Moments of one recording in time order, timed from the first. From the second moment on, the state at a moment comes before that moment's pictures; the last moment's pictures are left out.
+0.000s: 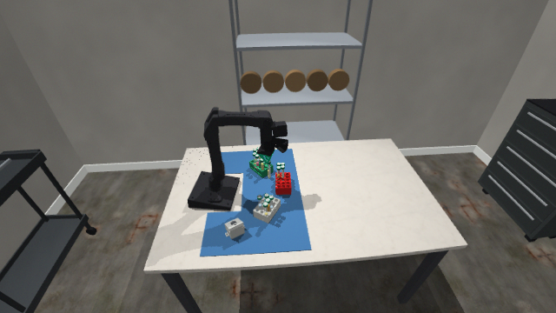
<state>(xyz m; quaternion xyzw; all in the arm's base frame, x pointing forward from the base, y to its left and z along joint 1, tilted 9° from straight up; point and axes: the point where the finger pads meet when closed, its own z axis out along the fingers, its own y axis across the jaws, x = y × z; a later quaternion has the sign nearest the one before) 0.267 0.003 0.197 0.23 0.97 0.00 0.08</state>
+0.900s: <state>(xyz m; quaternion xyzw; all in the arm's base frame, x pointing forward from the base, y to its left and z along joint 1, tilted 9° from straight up) 0.267 0.003 0.197 0.59 0.81 0.03 0.07</state>
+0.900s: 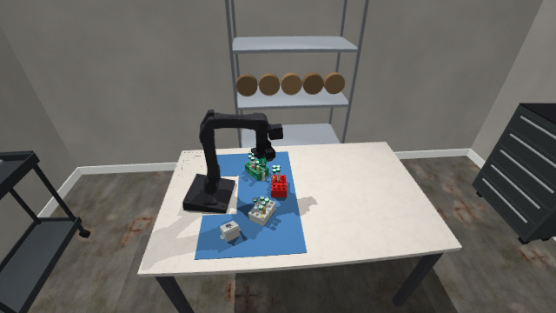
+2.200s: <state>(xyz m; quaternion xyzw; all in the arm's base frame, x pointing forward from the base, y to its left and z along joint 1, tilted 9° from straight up) 0.213 -0.077 0.190 0.67 0.74 0.04 0.07</state>
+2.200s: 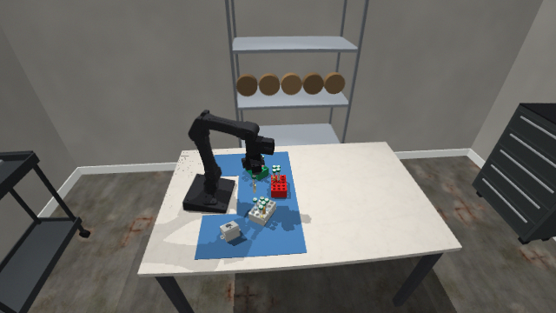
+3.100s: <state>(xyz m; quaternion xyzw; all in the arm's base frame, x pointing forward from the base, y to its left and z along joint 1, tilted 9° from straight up) 0.222 -0.114 0.192 0.66 0.75 0.04 0.06</state>
